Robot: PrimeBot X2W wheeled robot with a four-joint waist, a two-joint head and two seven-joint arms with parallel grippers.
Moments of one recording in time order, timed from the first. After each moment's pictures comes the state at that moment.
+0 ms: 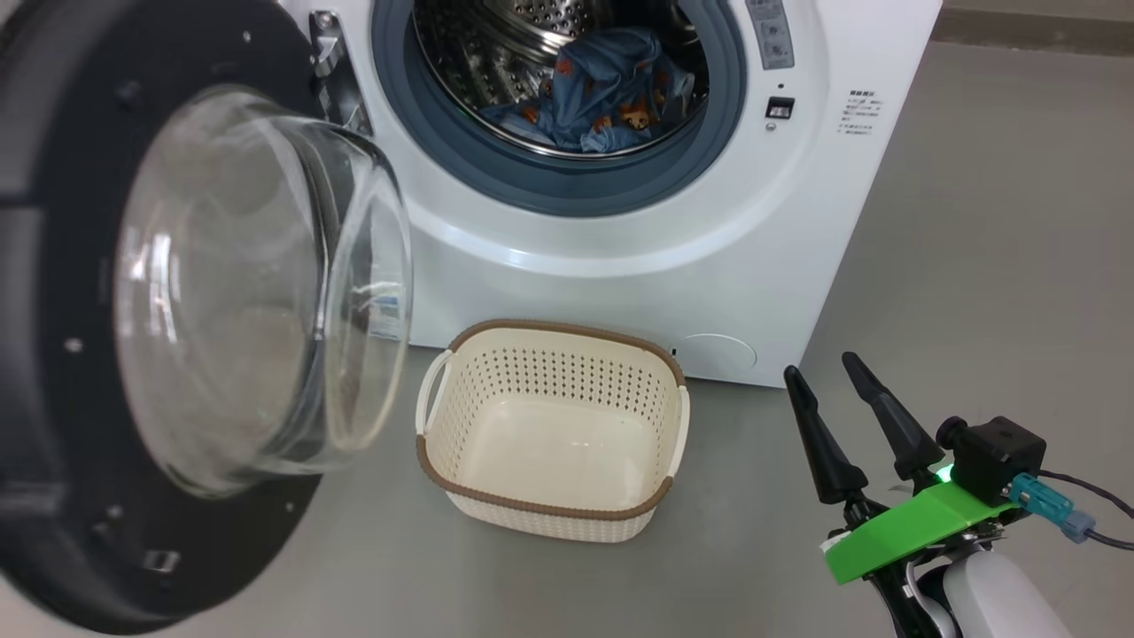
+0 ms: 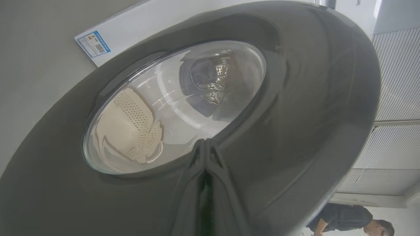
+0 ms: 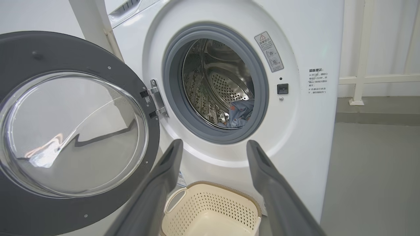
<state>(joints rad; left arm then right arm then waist) -0.54 0.47 0.40 0.48 -1.42 0.07 1.12 -0.22 -0.17 0.19 0.24 0.43 0.13 -0.26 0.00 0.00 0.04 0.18</state>
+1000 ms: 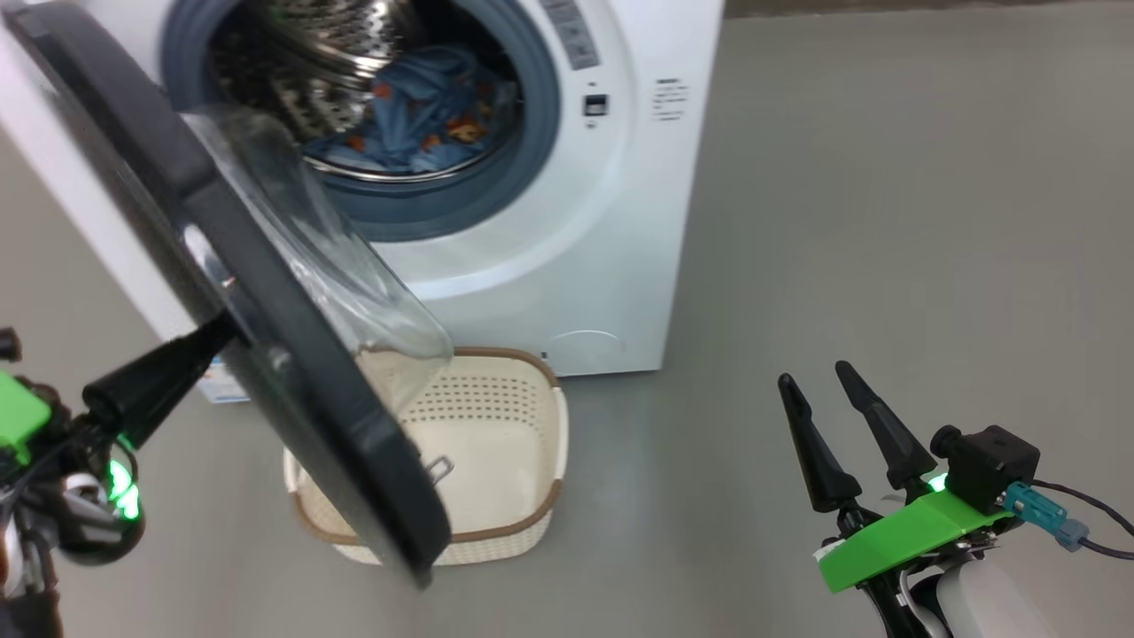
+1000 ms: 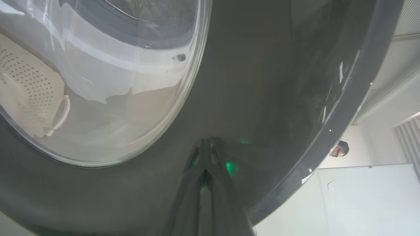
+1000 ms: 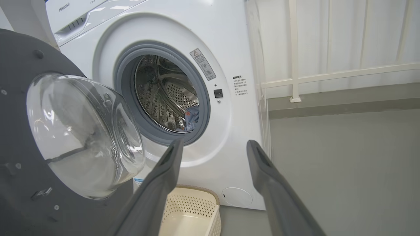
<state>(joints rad) -0.39 0.15 0.30 -0.02 -1.43 0.26 1.00 -0.20 -0.15 0.19 0.24 0.43 0.13 -0.26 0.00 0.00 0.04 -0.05</state>
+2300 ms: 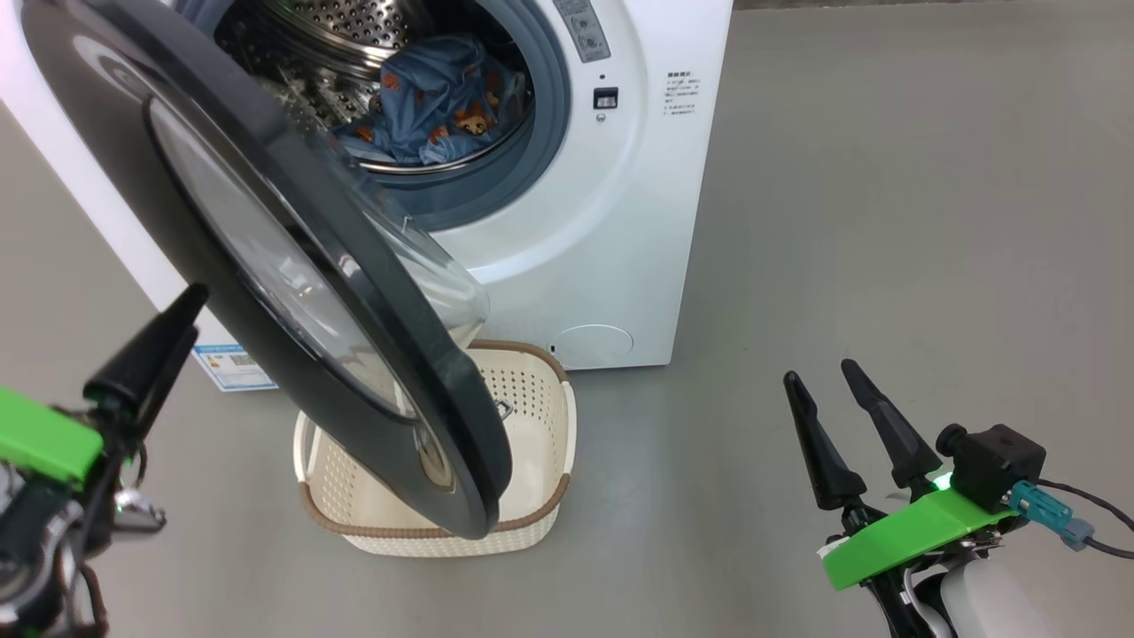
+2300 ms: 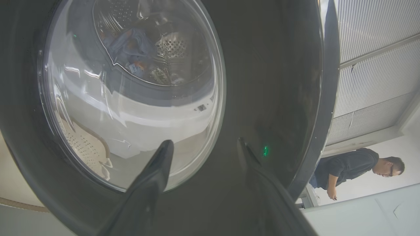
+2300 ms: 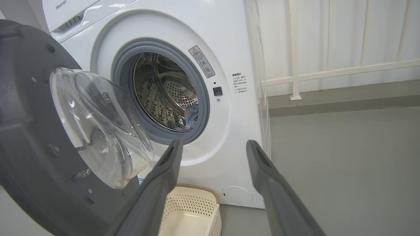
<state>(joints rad) -0.34 0.10 0.28 -0.05 -1.22 0.07 0.72 -0.21 -0.15 0.18 0.24 0.43 0.13 -0.26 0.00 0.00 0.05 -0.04</state>
